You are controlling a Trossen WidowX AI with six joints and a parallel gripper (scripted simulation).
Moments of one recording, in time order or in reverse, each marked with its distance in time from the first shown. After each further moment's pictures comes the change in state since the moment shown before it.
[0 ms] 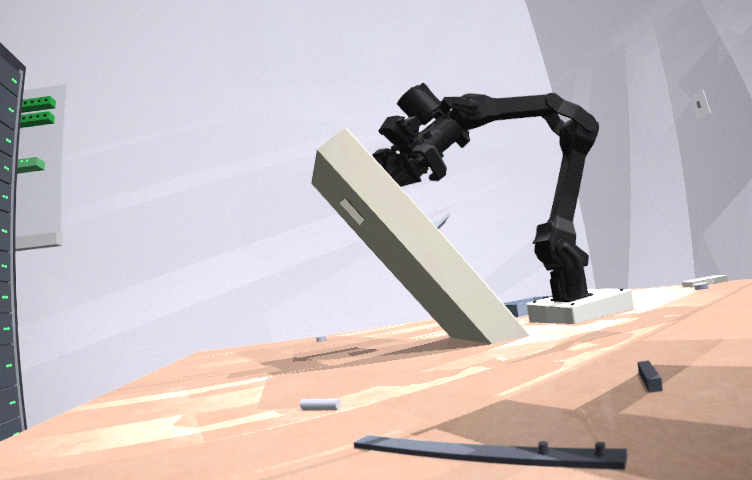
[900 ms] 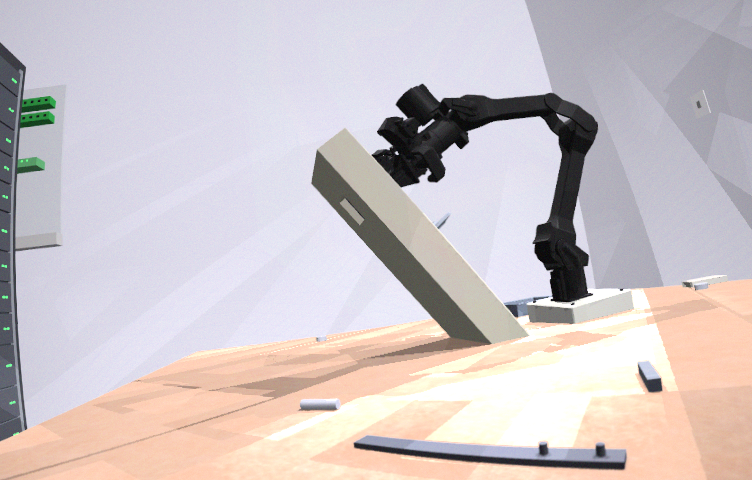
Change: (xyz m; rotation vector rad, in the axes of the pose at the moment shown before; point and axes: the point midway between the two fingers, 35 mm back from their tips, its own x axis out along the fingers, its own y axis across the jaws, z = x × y) arm 0.004 0.000 0.000 0.000 -0.002 0.000
